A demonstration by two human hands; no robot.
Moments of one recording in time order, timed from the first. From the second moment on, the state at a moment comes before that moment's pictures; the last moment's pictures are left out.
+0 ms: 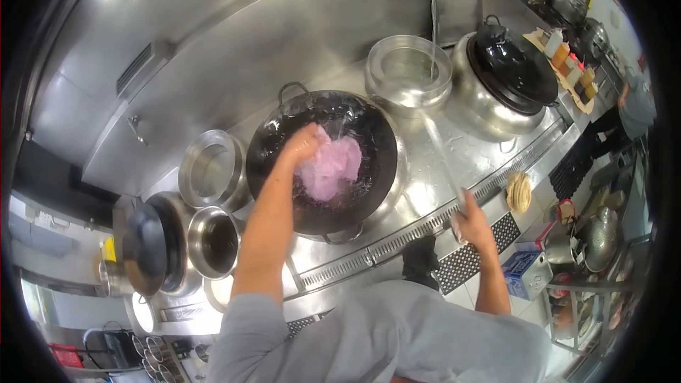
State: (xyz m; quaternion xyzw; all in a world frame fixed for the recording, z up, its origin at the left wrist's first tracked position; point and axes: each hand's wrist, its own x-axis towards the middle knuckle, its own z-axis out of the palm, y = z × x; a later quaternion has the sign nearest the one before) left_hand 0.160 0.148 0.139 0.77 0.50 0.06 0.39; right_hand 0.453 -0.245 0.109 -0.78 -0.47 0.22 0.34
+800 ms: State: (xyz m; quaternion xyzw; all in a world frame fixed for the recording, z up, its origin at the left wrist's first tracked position) left_hand 0.048 0.064 0.244 0.67 0.52 0.43 0.30; right_hand 0.281 0.074 0.094 -0.50 -0.39 0.42 0.64
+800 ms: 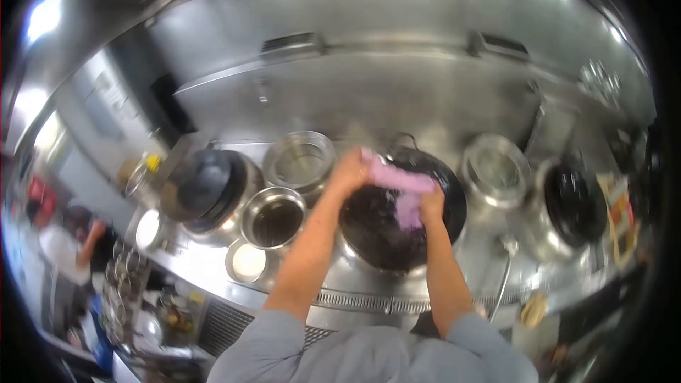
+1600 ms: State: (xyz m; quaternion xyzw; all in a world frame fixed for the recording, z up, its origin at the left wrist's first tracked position) left_hand 0.134 0.054 0.143 0.70 0.52 0.43 0.23; right_hand 0.316 0.006 0.072 -0.28 -0.24 0.79 0.48
